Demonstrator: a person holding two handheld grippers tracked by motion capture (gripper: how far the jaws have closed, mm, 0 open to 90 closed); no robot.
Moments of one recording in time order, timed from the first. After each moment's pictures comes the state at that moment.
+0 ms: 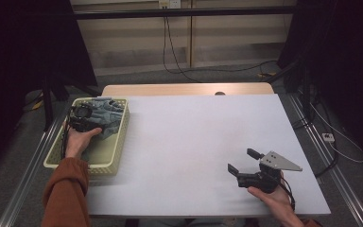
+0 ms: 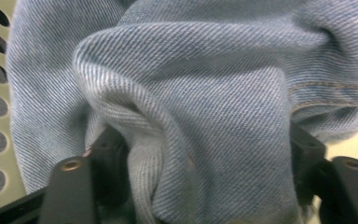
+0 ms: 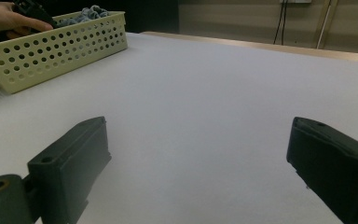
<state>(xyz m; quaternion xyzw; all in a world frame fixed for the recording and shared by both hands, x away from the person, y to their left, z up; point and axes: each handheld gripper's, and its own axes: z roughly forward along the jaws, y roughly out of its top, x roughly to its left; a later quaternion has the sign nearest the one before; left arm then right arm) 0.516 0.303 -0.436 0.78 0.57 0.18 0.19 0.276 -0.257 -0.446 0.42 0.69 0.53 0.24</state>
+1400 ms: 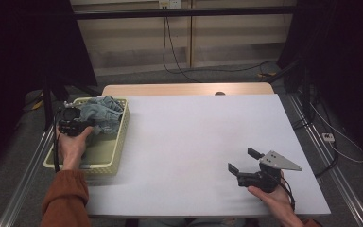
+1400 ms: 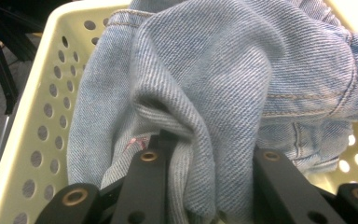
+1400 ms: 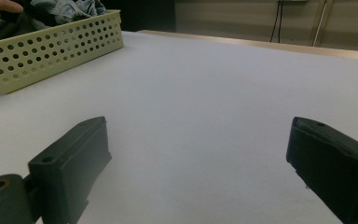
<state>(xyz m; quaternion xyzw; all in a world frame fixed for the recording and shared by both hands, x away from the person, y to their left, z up) 0.469 0.308 -0.401 0.71 0.58 0.25 0.31 0.277 -0.258 -0.446 0.42 0.69 0.53 0.24</state>
